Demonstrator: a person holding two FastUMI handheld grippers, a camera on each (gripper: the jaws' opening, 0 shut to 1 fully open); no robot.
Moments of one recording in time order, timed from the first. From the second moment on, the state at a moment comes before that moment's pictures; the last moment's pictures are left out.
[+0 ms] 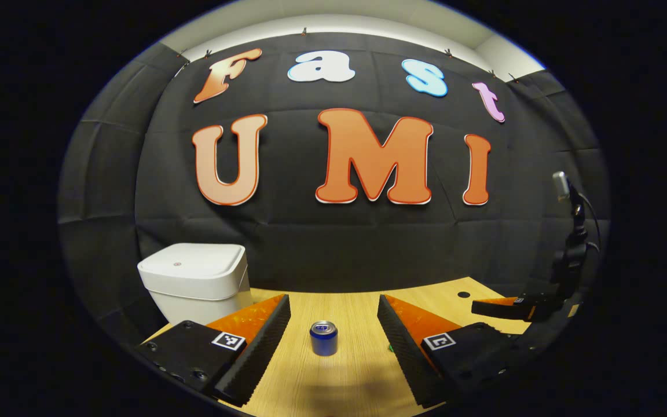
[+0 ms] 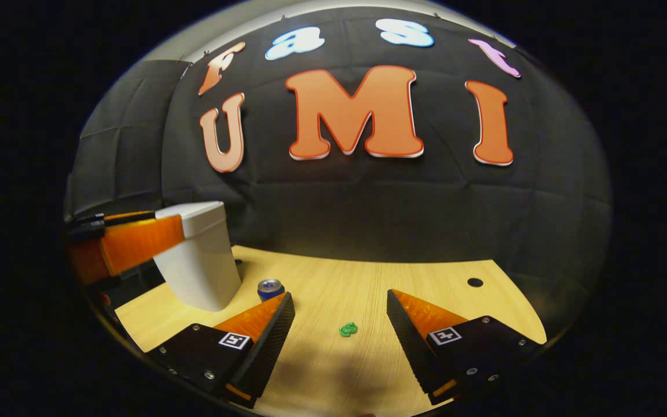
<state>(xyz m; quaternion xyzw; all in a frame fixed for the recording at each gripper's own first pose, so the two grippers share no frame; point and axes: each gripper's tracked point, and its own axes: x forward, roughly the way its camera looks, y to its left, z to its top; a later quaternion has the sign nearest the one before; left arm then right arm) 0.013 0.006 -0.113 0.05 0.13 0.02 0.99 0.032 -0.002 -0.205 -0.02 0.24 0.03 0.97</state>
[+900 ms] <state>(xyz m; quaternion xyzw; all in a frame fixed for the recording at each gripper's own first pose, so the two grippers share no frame) 0.089 0.281 -0.069 0.03 0.17 0.18 0.97 0.077 0.009 -0.228 -0.06 0.26 -0.01 0.96</state>
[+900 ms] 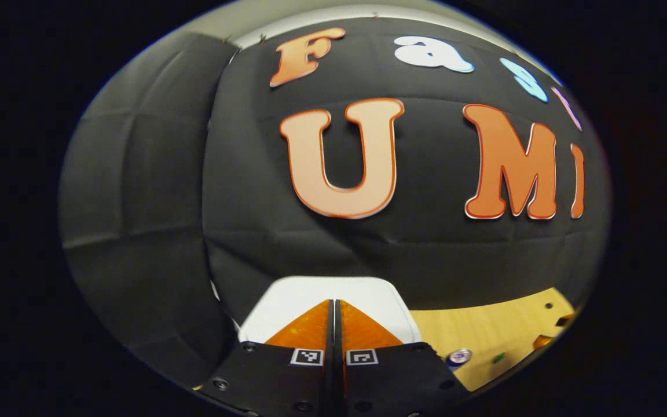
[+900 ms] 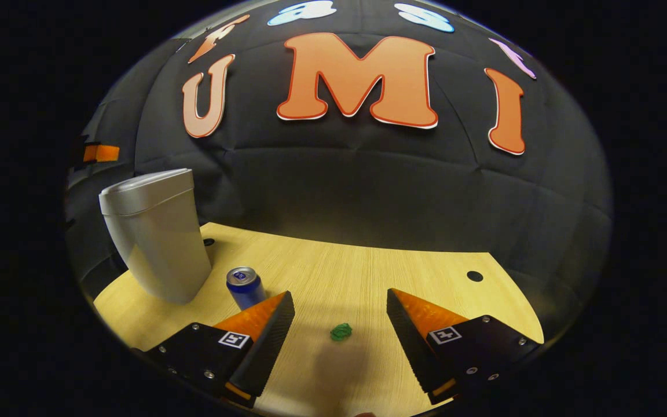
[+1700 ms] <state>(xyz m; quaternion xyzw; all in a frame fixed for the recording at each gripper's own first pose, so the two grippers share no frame) 0.088 0.284 -0.091 0.06 0.24 0.17 0.95 0.076 0.005 -0.204 -0.05 0.23 -0.01 0.97</state>
